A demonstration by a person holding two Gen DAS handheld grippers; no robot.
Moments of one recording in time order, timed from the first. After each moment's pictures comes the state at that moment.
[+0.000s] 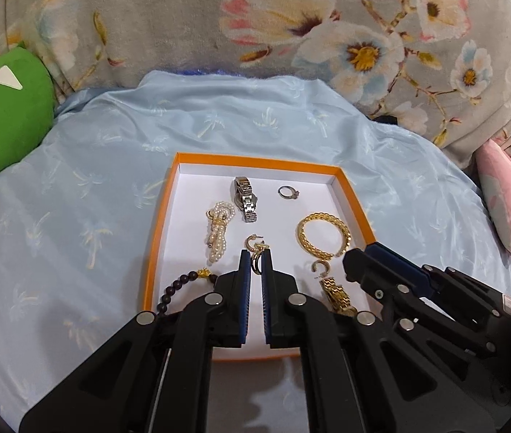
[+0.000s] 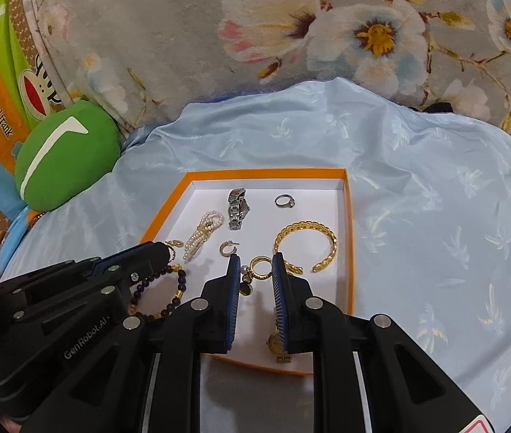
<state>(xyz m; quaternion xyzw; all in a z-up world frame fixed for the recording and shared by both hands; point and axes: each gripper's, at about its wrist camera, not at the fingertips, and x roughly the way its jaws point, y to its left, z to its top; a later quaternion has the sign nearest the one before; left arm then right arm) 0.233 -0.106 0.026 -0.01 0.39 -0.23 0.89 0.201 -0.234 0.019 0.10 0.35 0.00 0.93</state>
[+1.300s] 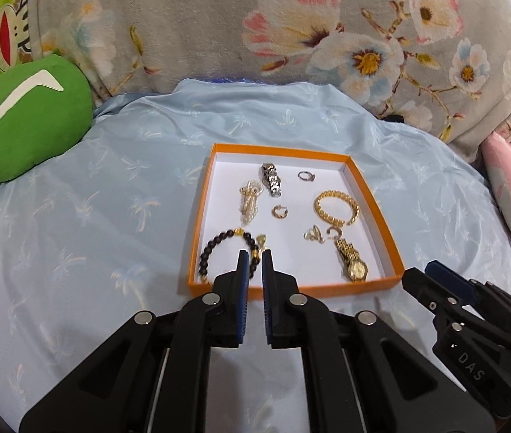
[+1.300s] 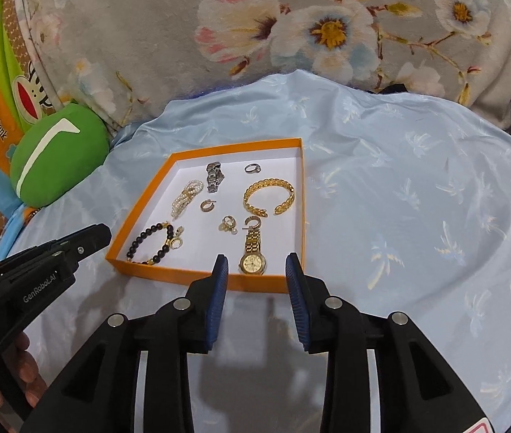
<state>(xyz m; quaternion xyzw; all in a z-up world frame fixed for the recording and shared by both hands) 0.167 -0.074 0.035 0.02 0.36 -0.18 0.91 0.108 -0.238 0.019 0.11 0.35 -0.05 0.93</state>
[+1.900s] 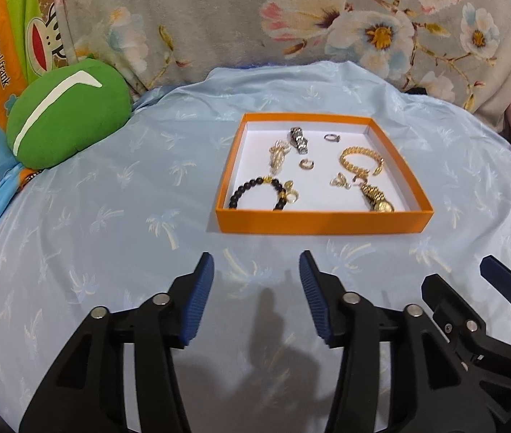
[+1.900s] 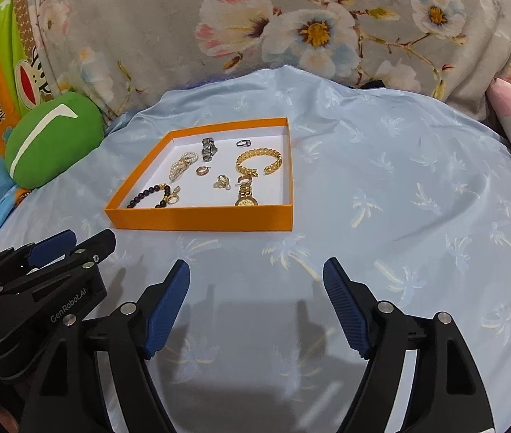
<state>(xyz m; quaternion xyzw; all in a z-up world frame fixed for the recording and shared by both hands) 0.116 -0.075 0.001 0.07 0.35 -0.10 0.93 0.059 -0.214 -0.012 0.09 0.34 -0.09 0.93</state>
